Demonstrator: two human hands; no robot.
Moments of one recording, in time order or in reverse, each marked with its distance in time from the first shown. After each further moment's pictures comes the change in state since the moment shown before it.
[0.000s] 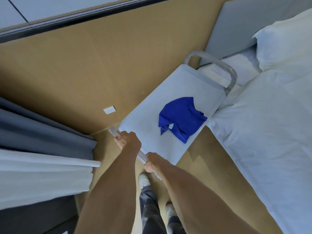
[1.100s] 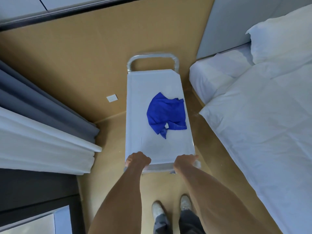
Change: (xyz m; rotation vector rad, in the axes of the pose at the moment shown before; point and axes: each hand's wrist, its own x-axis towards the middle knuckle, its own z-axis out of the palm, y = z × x) left_hand -0.193 0.016 0.109 -0.289 -0.306 0.012; right_hand -0.118 0.155 0.068 -0.480 0.015 0.415
